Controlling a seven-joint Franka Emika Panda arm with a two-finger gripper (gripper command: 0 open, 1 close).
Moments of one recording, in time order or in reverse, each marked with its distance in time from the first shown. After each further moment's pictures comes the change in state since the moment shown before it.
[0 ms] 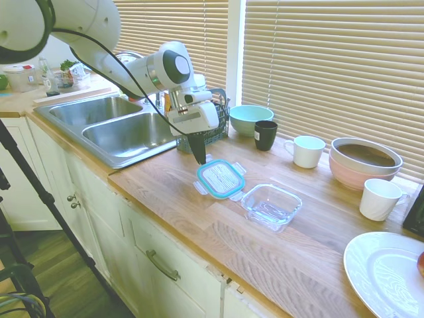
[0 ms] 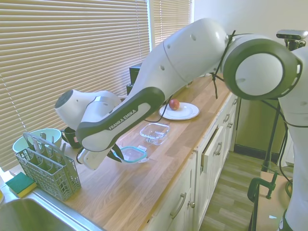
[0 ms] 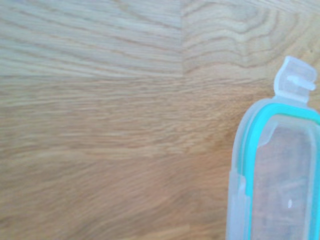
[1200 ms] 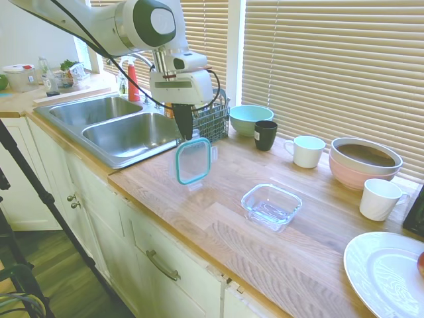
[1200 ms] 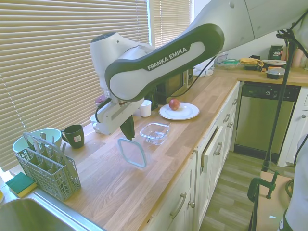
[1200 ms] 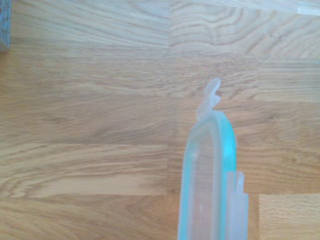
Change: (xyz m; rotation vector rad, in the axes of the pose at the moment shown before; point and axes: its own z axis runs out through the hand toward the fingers) arm 0.028 0.123 -0.077 0.233 -0.120 -0.058
